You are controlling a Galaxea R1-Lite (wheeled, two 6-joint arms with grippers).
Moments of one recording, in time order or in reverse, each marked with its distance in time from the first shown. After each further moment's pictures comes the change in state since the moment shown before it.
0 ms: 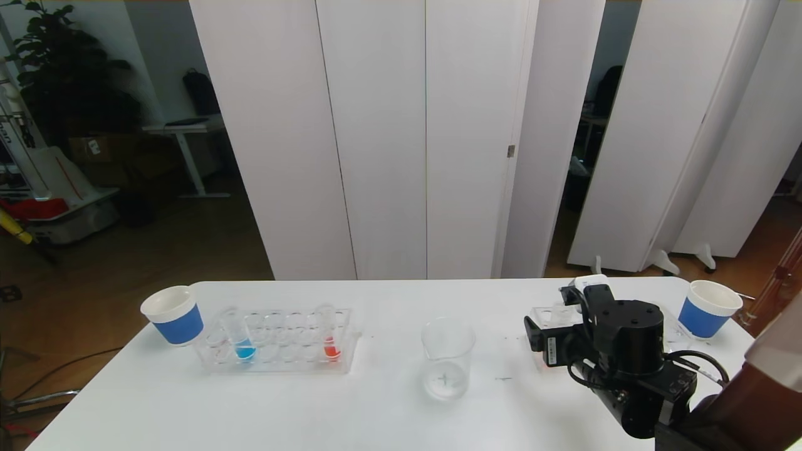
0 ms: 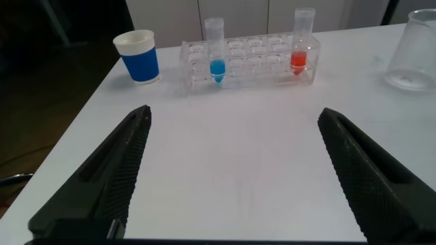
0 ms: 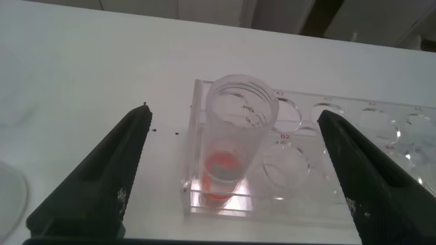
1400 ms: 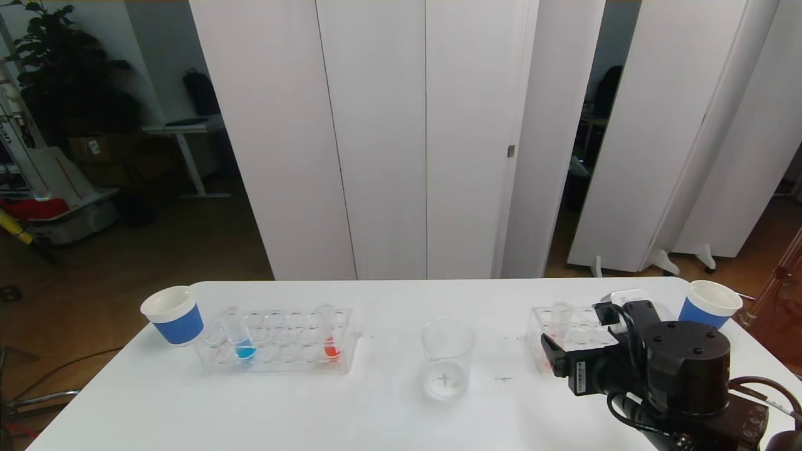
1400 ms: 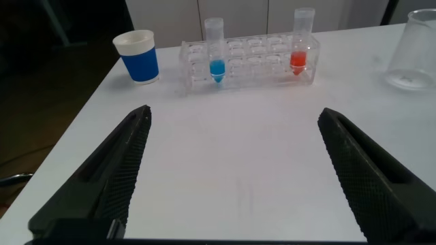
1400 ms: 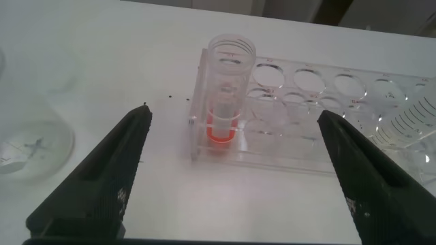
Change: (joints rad) left arm 0.000 0.000 0.000 0.000 0.000 0.000; right arm 0.059 -0.190 0.170 0.048 0.000 0.050
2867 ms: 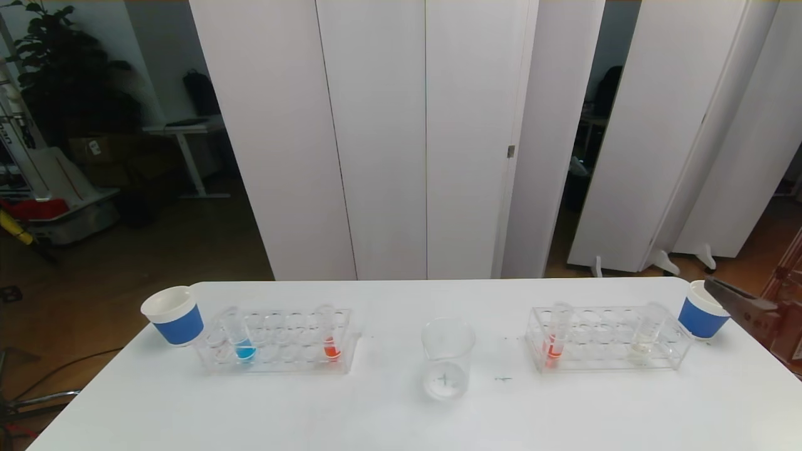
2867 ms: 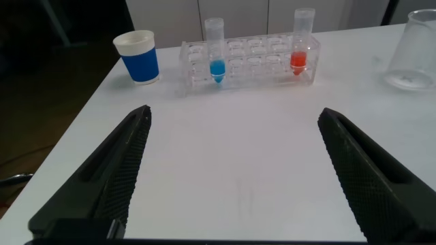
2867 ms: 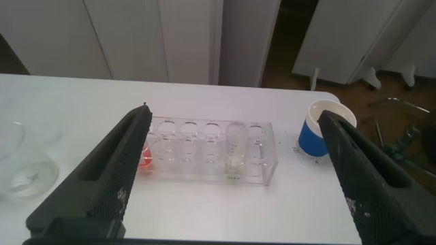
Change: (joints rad) left arm 0.000 0.000 0.000 0.000 0.000 0.000; right arm -0.400 -0.733 -0.114 0.640 0.321 -0.129
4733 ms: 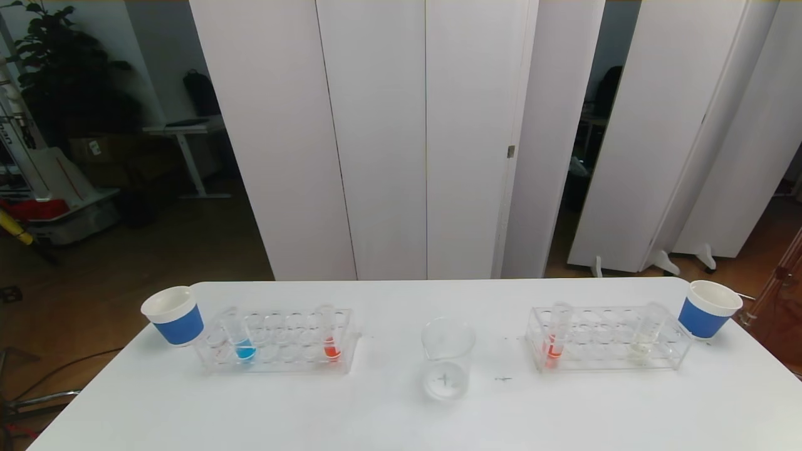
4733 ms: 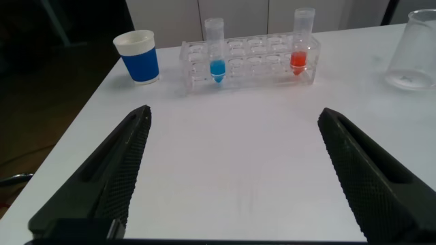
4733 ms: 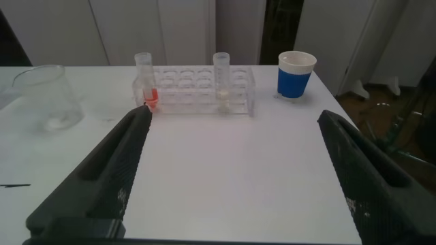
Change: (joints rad) left arm 0.000 0.000 0.000 0.000 0.000 0.000; right arm -0.158 -1.067 0.188 0.691 0.135 0.034
